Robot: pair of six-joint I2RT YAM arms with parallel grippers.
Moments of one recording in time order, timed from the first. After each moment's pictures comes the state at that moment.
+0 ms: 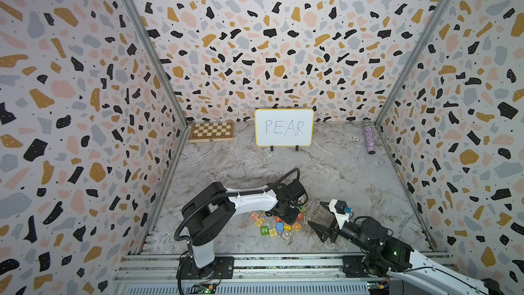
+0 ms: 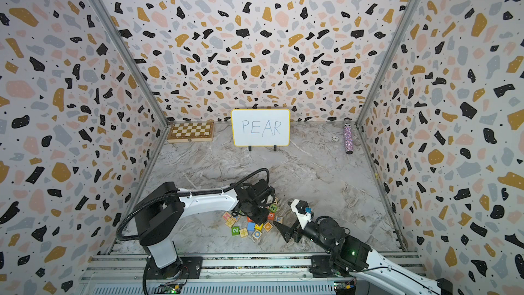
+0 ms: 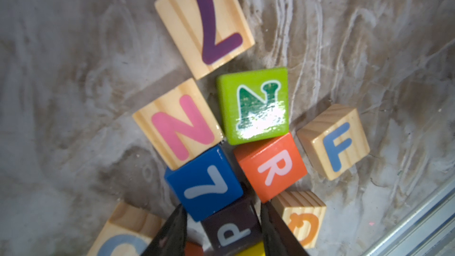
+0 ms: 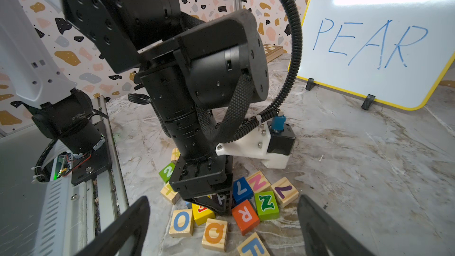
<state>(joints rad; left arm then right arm) -1.01 1.79 1.08 -0.57 0.12 -0.33 1.07 0.20 0.14 -0.10 0.08 0.15</state>
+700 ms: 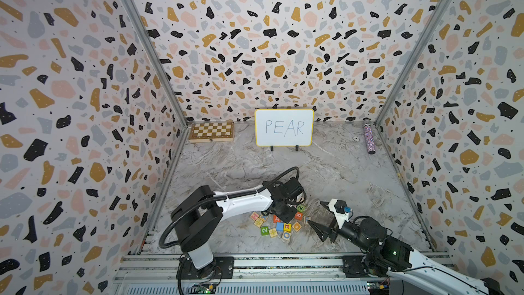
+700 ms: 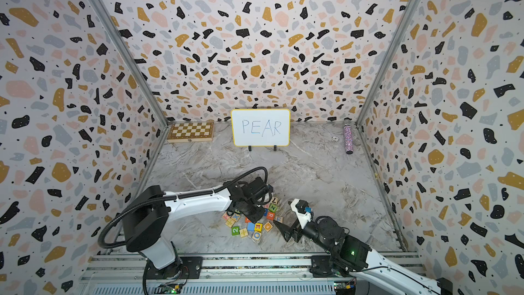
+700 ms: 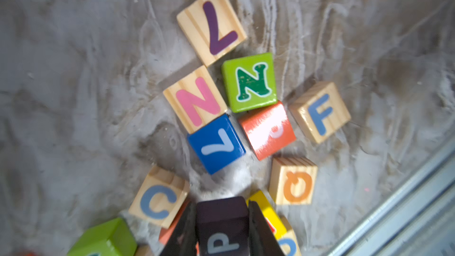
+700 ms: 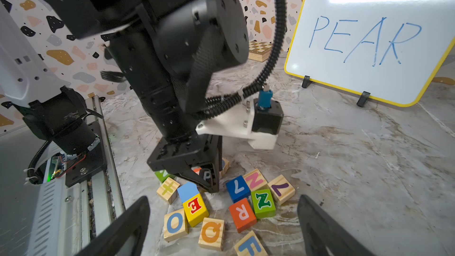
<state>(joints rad) -1.01 1.65 1.08 -0.68 0.08 -0.23 1.07 0.21 0.14 -0.10 0.10 0.16</state>
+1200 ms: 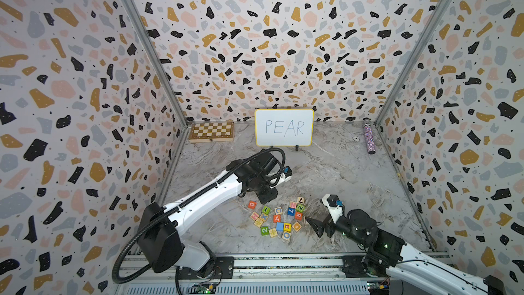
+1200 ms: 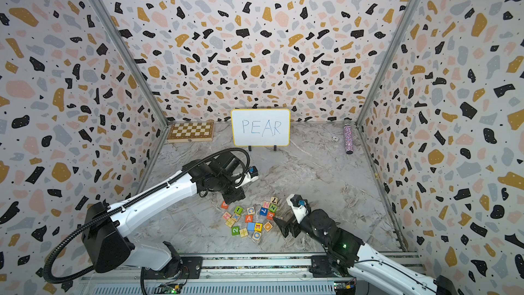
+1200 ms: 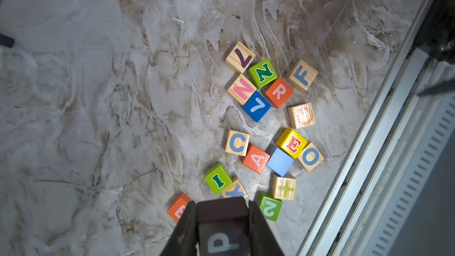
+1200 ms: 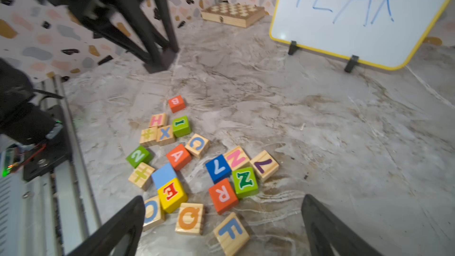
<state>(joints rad) -0.74 1.44 1.24 -0.96 0.20 0.36 0.86 0.54 0.20 -0.05 -0.02 0.18</state>
